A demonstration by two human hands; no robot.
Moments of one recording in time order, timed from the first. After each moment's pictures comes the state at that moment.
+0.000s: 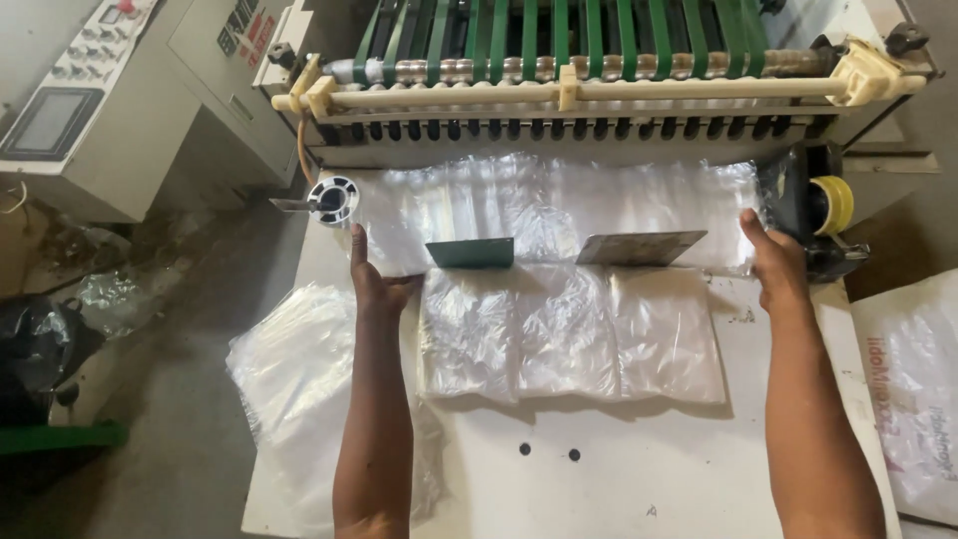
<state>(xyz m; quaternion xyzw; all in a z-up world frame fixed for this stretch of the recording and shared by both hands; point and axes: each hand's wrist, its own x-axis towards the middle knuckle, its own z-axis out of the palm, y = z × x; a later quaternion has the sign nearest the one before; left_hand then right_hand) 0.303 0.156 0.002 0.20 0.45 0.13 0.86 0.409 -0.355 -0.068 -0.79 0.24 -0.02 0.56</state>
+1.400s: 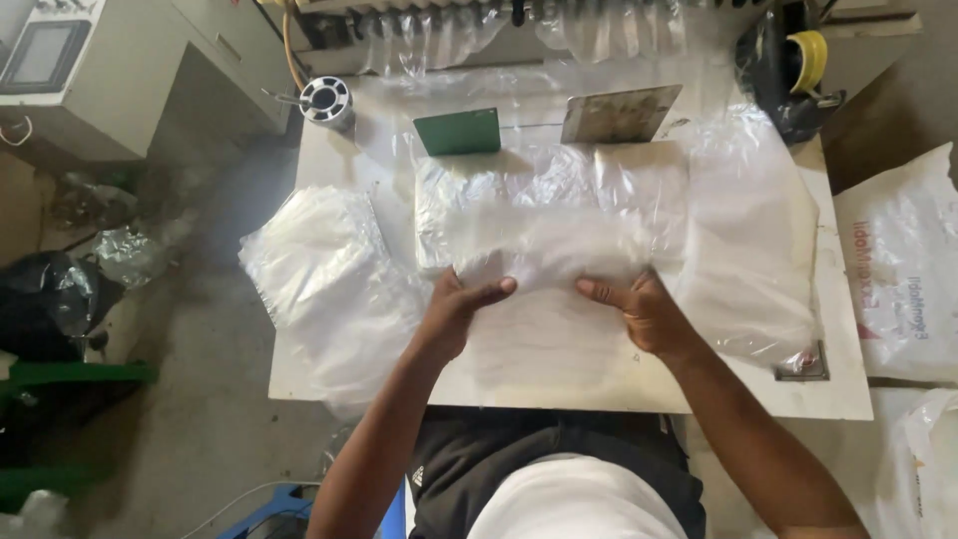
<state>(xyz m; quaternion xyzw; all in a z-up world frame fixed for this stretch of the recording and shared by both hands) 0.088 0.022 0.015 0.47 0.22 -0.12 0.85 0.127 -0.224 -0.032 -0.53 0.10 0.24 0.81</state>
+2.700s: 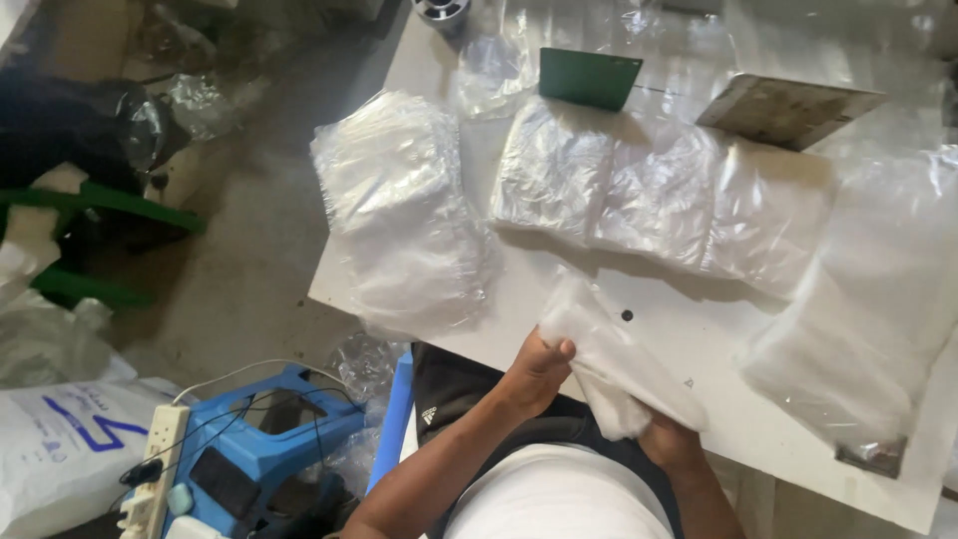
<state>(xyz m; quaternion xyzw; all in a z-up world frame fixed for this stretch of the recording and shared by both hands) -0.001 -0.038 -0.101 0.33 0.20 -0.08 0.92 0.014 -0.281 -0.188 -0.80 -0.32 0.07 0.51</state>
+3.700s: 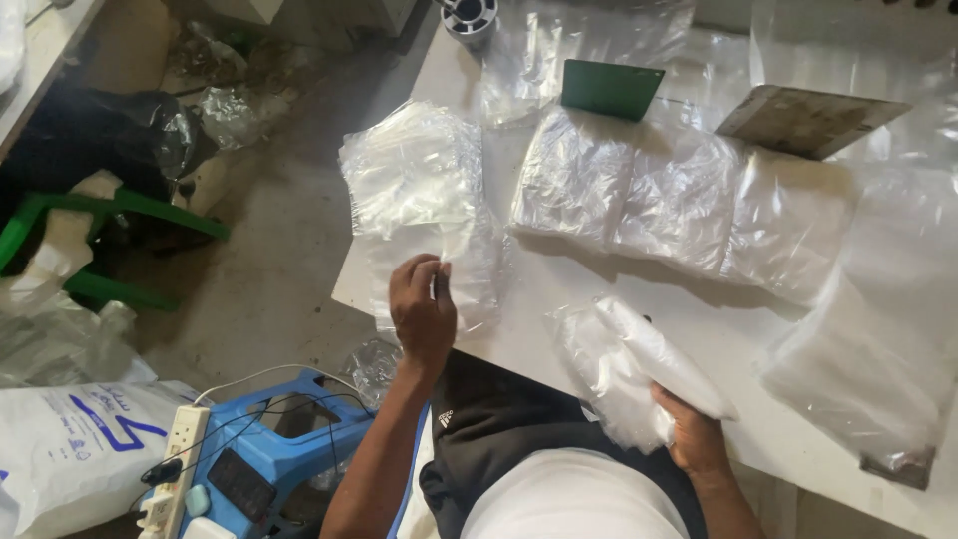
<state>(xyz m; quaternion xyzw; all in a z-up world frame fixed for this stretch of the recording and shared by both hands) -0.009 0.115 -0.055 0.88 0.18 0.41 0.17 0.023 -0.253 -0.151 -0.61 0.22 0.19 0.74</state>
